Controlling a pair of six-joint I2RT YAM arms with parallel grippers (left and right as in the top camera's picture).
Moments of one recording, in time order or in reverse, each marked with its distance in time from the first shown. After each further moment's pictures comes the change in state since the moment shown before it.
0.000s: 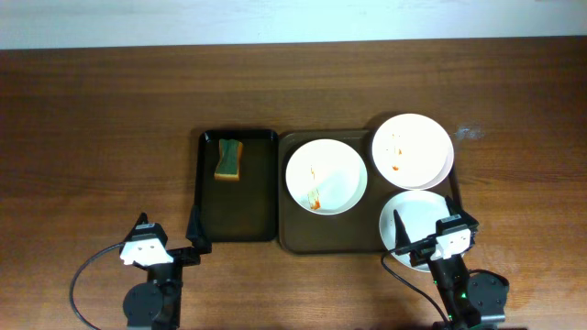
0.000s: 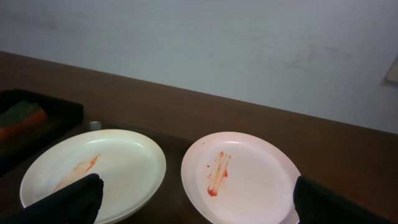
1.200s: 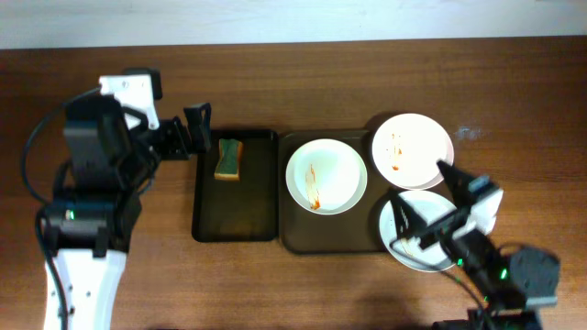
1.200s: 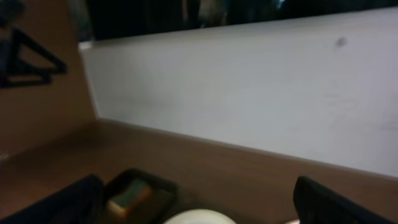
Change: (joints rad) left arm 0.000 1.158 1.296 -0.566 0.296 0.040; right arm 0.000 0.441 0.491 0.065 -0.306 0.258
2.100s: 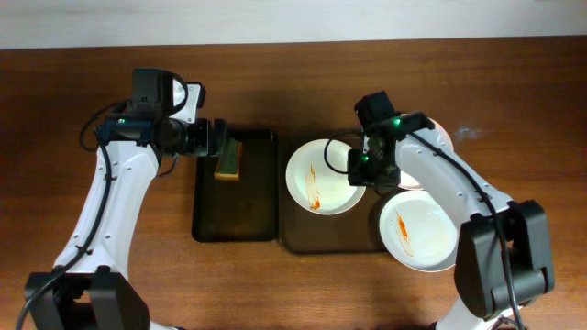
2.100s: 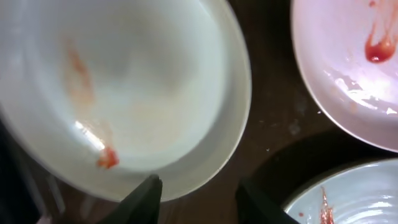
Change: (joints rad) left arm 0.000 0.475 0.095 -0.193 0.009 0.171; right arm 0.285 1.382 0.830 -0.958 0.396 0.266
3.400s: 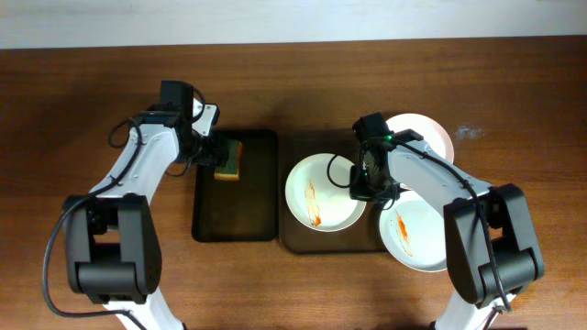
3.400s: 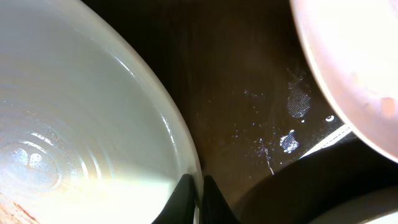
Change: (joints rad) left arm -0.010 0.285 -0.020 0.103 -0.051 0.089; right arm -0.001 0.071 -0.129 0.123 0.049 0.013
